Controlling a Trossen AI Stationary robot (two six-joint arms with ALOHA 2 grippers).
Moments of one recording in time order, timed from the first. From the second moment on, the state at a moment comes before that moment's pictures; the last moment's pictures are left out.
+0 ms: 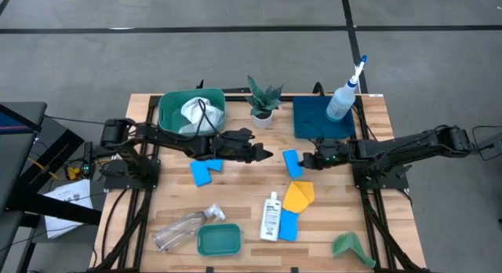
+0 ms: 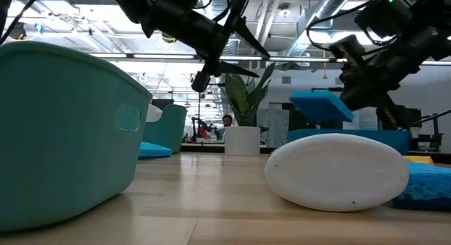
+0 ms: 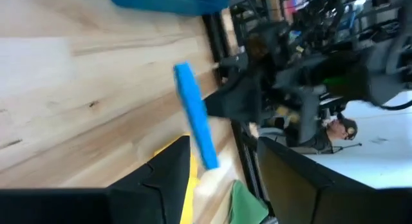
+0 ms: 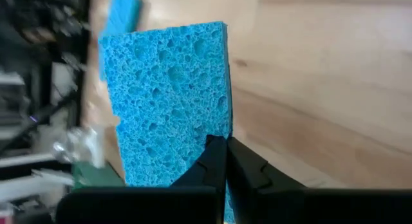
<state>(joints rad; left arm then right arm) 0.03 1.69 1.00 0.32 -0.09 -1.26 -0.03 0.97 0.34 -0.06 0.05 1.32</state>
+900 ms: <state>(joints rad) 0.03 1.70 1.00 0.39 -0.10 -1.26 -0.09 1.14 0.51 0.18 0.08 1.30</state>
